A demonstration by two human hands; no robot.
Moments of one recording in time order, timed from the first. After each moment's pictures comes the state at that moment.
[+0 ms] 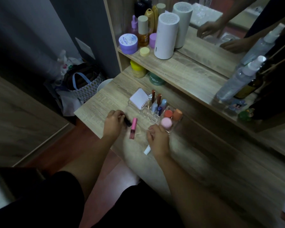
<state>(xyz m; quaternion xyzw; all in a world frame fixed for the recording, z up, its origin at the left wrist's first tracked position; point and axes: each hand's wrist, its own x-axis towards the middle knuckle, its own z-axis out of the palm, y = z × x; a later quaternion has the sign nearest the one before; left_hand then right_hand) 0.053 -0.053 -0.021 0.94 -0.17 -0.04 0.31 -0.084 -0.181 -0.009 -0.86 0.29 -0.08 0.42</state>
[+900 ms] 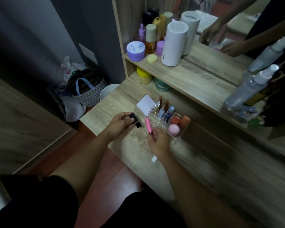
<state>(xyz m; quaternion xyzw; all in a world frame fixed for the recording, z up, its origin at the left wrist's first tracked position) 0.087 -0.051 -0.010 0.66 -0.01 -0.38 0.65 -0.052 -0.168 -0.016 -0.80 0.34 -0.06 0.49</state>
